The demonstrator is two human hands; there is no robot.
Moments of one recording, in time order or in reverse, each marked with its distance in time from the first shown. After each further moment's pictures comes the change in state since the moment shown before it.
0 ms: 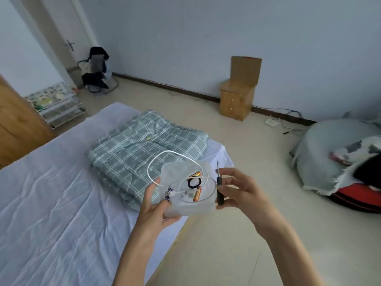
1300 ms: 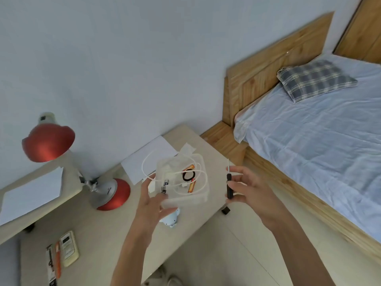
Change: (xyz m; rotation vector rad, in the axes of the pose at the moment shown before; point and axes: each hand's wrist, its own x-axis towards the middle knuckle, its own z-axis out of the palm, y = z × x) left_hand -0.937 -0.337 -0.005 -0.652 1.743 0.035; right_hand -0.663 0.235 0.297 -0.510 -1.710 0.320
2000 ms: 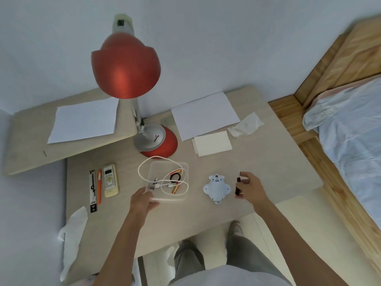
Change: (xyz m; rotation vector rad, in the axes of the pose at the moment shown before) left_hand 0.060 -0.182 -0.237 -0.165 0.644 -0.524; right_hand 0.177 0.194 0.150 -0.410 0.015 0.410
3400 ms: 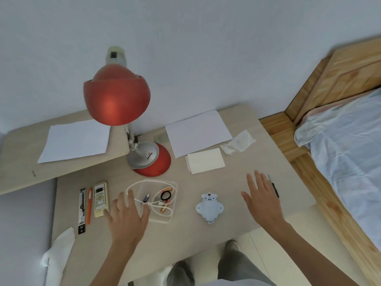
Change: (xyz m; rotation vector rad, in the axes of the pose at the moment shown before) left_hand -0.017 0.009 -0.006 1.394 0.437 0.644; right_hand 0.015 -0.003 -0.055 -1.297 0.296 -0.566
